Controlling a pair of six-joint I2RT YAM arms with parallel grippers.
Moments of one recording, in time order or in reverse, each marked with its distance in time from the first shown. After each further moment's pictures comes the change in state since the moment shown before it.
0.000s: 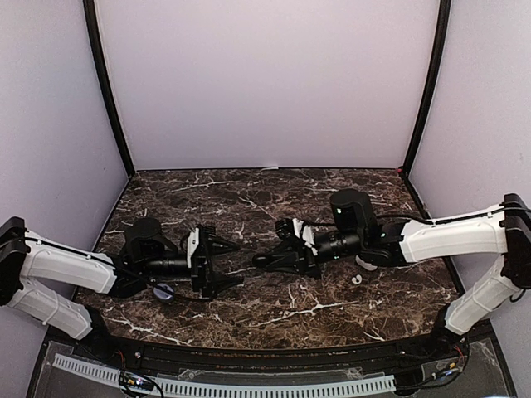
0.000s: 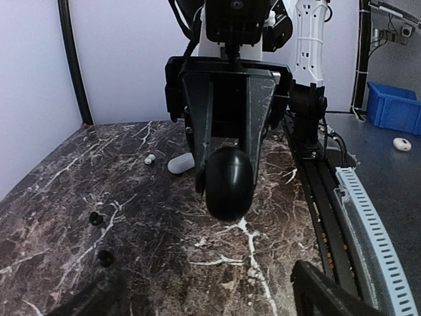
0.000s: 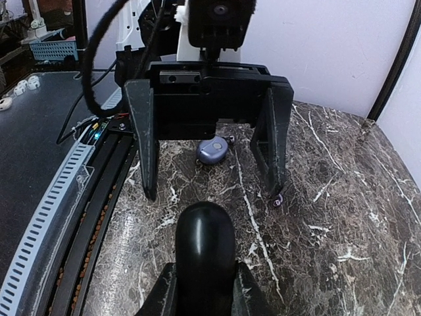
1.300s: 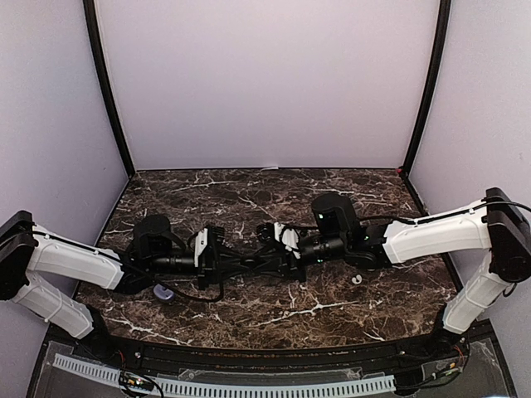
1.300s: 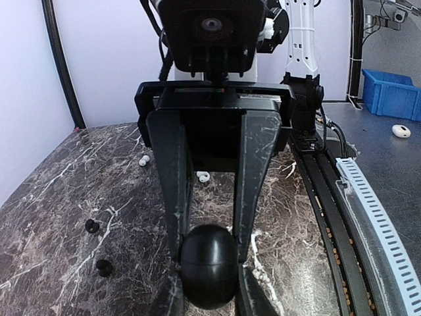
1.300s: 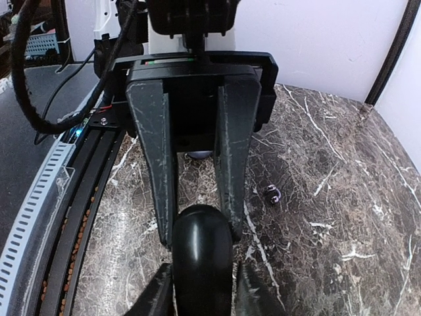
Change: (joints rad) left arm -0.011 0.075 0.058 -0.014 0.024 0.084; right arm 0.066 0.123 0.078 0.012 0.119 0.021
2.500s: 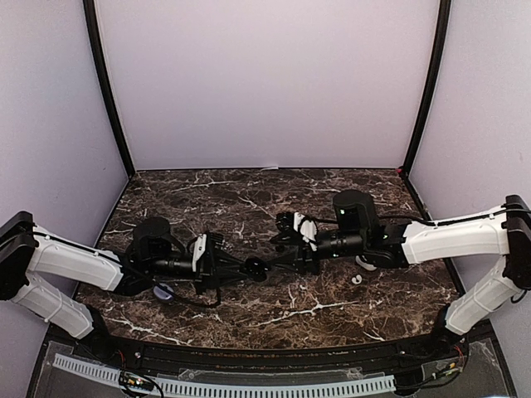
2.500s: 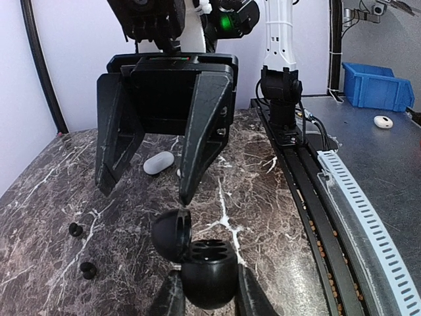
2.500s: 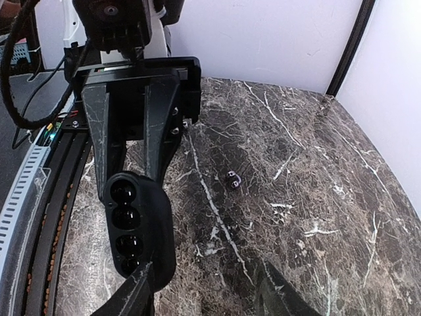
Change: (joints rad) left arm 0.000 -0.001 -0.015 -0.006 0.071 0.018; right arm -0.061 -0.124 -0.091 0.018 0.074 0.020
